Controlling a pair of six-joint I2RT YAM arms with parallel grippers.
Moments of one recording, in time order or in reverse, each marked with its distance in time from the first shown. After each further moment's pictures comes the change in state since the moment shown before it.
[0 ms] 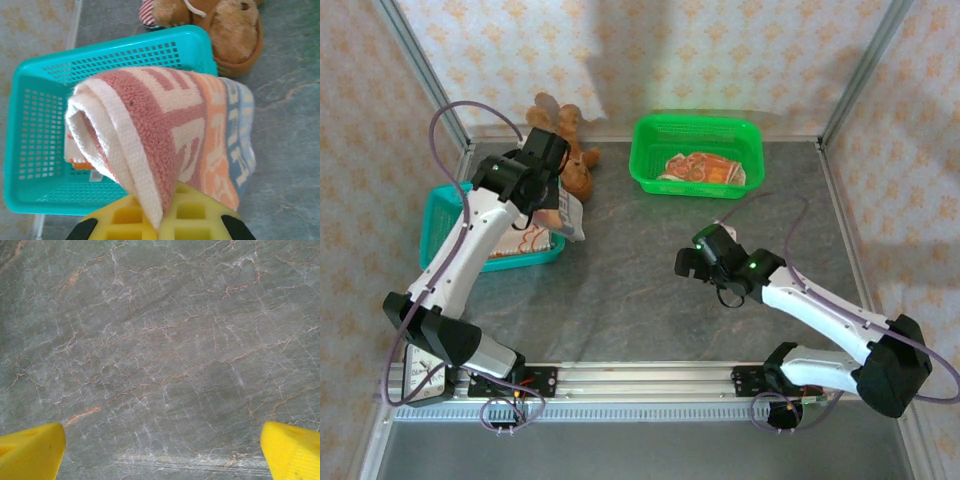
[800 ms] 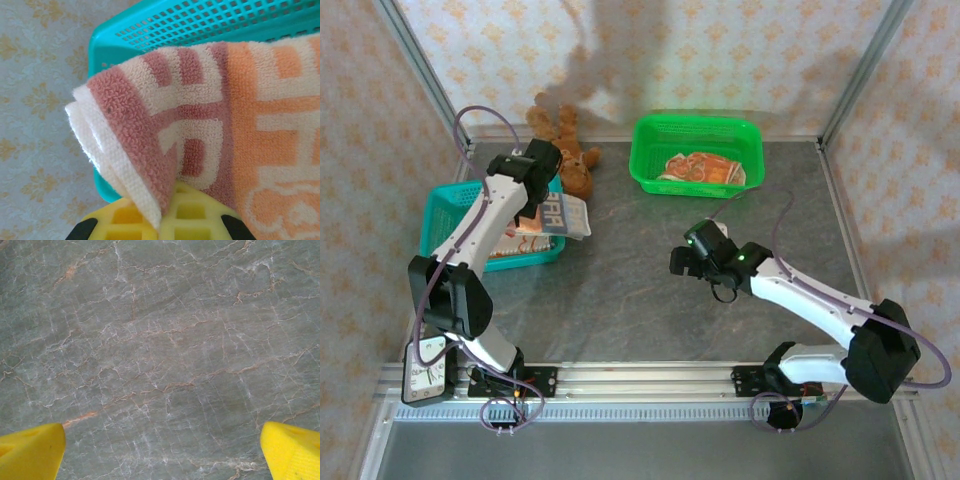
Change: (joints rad) left arm 0.153 0.135 -0.166 0.035 -0.272 0.161; right arm 0.000 0.093 0.037 0.020 -0.002 -0.056
